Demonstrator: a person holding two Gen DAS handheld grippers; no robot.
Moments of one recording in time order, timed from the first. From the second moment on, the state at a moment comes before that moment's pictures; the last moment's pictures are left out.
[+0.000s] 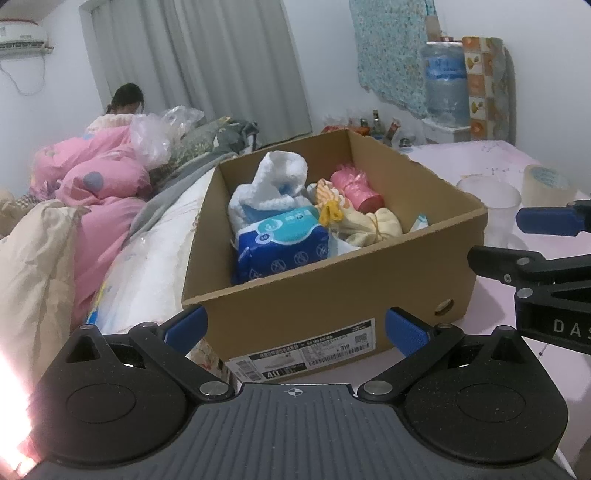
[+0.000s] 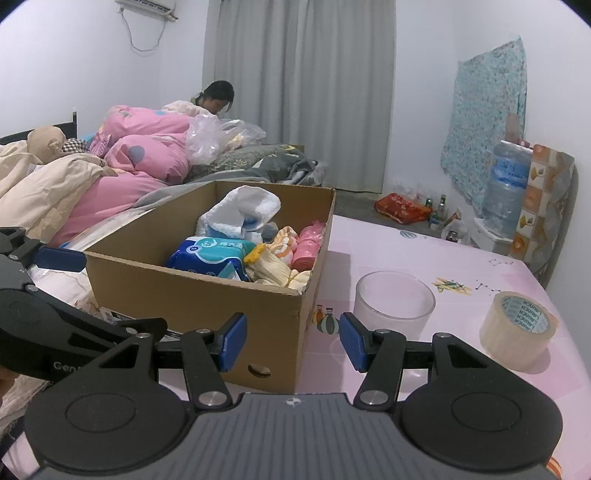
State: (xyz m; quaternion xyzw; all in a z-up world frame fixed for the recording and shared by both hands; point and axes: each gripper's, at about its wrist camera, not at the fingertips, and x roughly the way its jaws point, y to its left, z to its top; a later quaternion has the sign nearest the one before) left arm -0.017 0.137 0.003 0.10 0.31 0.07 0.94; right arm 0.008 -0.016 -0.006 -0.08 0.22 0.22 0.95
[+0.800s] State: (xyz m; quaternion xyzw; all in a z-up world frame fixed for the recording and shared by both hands) left arm -0.015 0.147 0.004 0.07 0.31 0.06 0.94; right arm 0.011 -0.013 -0.008 -0.09 0.22 0.21 0.95
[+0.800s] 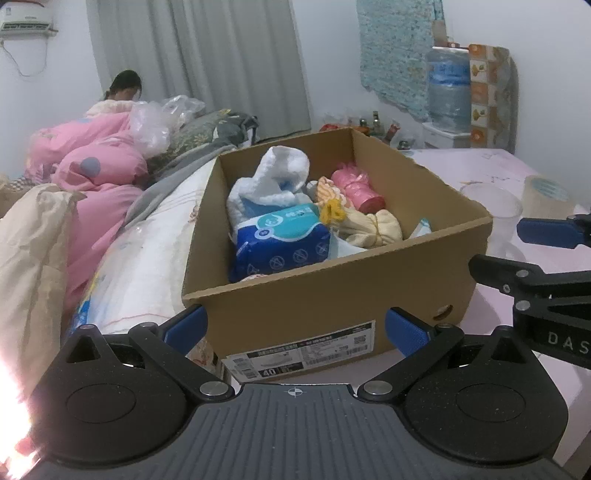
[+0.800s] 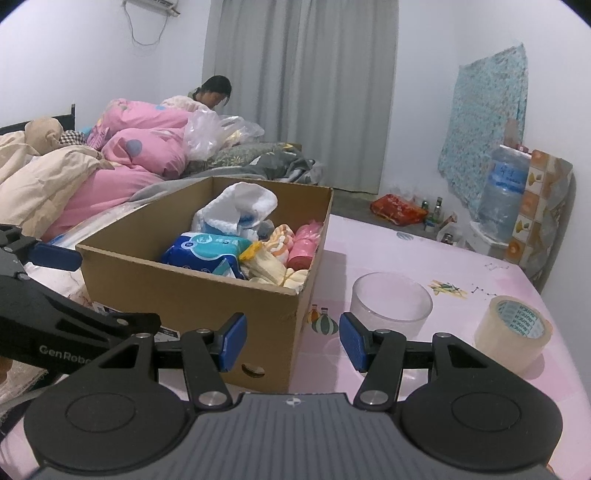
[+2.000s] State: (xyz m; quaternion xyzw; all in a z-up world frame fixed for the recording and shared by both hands) left arm -0.013 0.149 0.000 0.07 0.32 0.07 0.94; right arm 0.007 -0.009 -0.013 -0.11 0.22 0.21 0.95
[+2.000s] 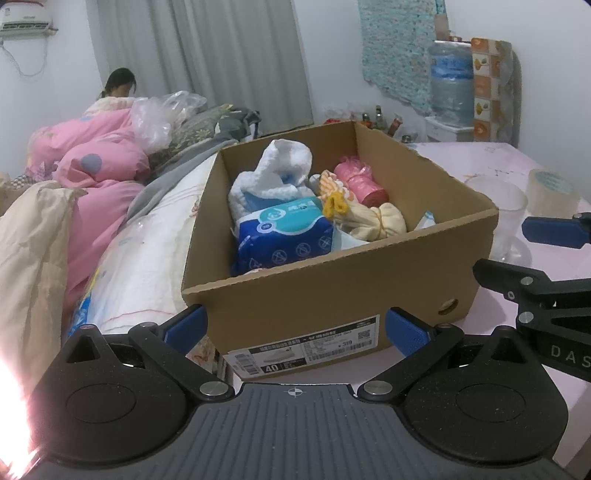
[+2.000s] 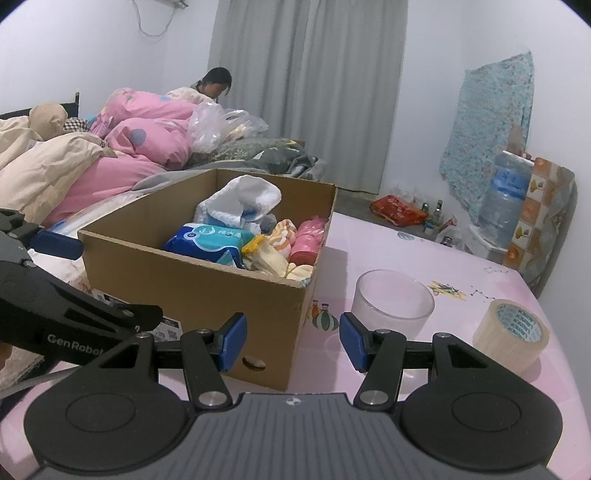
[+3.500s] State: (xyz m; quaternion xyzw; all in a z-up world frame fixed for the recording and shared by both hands) left arm -0.012 0.151 0.001 0.08 0.32 0.07 0.94; right arm 0.006 -0.007 -0.015 -0.12 0.22 0.22 0.94
